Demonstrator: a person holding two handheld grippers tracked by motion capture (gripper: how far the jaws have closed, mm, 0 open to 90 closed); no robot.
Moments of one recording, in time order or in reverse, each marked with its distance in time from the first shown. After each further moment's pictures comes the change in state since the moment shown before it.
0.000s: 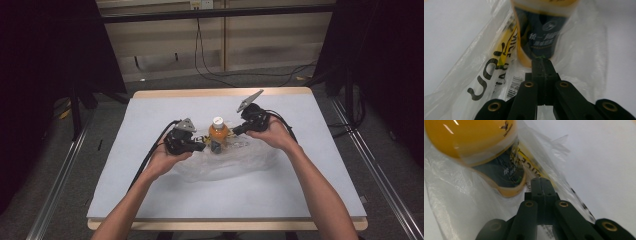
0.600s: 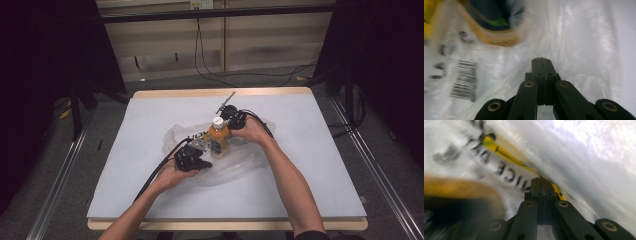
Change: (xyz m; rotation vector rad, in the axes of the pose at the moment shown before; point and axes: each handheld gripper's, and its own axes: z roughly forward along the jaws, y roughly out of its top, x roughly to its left) left arm -0.036 -0.029 0.033 0.093 -0.095 0.046; right arm -0.027 0.028 0.083 0.156 0.003 0.081
